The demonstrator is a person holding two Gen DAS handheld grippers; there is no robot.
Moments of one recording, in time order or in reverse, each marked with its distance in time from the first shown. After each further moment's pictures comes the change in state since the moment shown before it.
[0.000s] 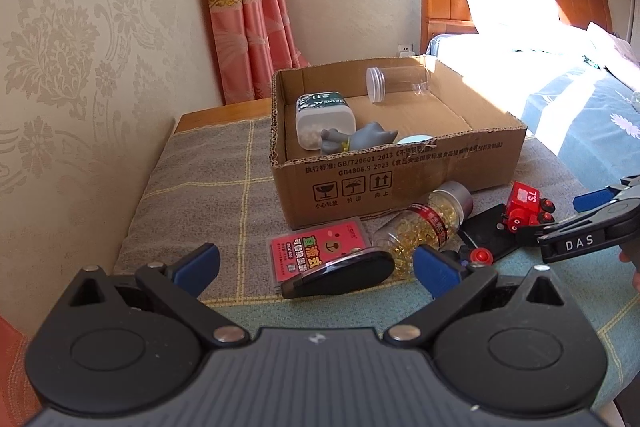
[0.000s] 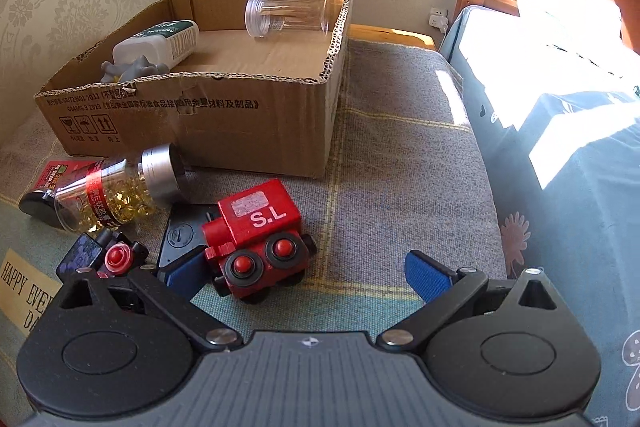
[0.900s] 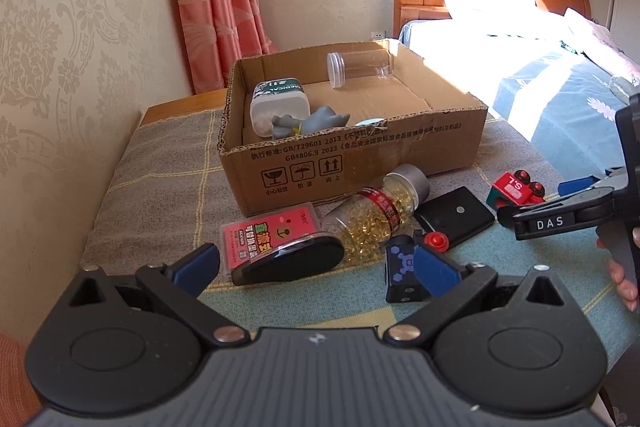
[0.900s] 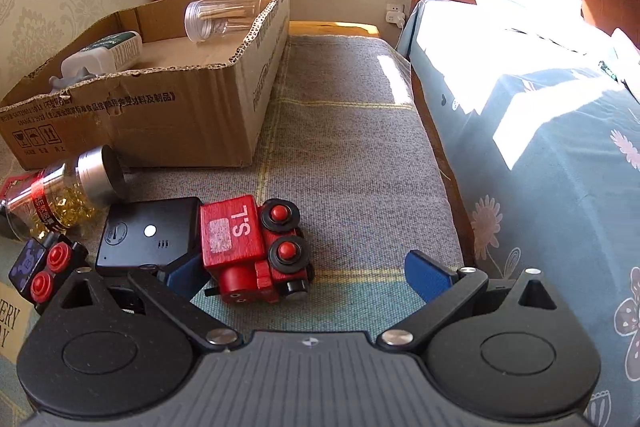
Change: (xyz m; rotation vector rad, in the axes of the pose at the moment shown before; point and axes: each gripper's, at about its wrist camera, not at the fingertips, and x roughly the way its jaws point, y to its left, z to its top) left arm -0.001 -0.027 -0.004 0.033 0.037 -0.081; right arm 0.006 -0.027 -0.013 0.067 -0.017 -0.083
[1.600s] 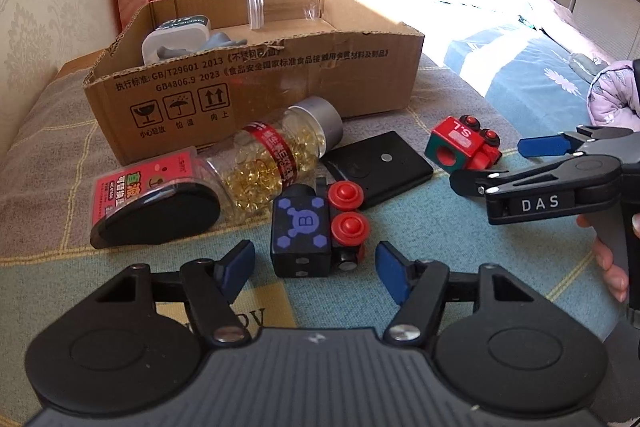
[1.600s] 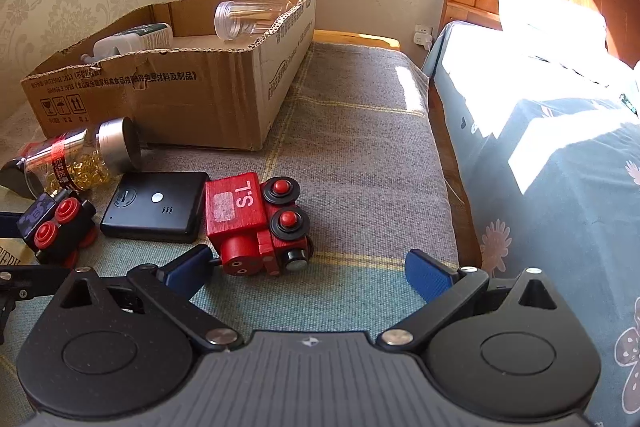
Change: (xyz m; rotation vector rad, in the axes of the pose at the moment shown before) left arm 0.053 -0.044 -0.023 -0.002 0.092 -0.161; right arm -0.009 -0.010 -0.017 -0.085 -0.074 0.068
